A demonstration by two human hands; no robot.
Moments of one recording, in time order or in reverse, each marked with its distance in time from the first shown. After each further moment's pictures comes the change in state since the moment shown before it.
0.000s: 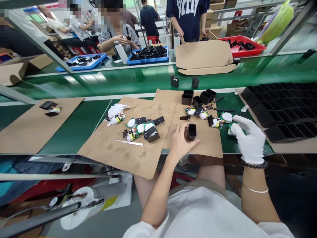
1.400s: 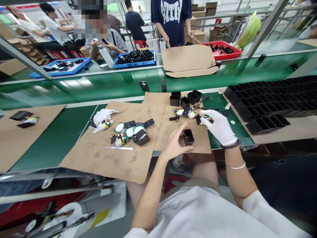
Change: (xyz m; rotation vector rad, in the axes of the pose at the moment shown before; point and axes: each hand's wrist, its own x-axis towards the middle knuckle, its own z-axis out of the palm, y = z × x) left_hand 0.002 -0.005 -0.001 -0.286 -0.342 0.127; right_hand 0.031 -0.012 0.027 -0.297 -0.325 -0.358
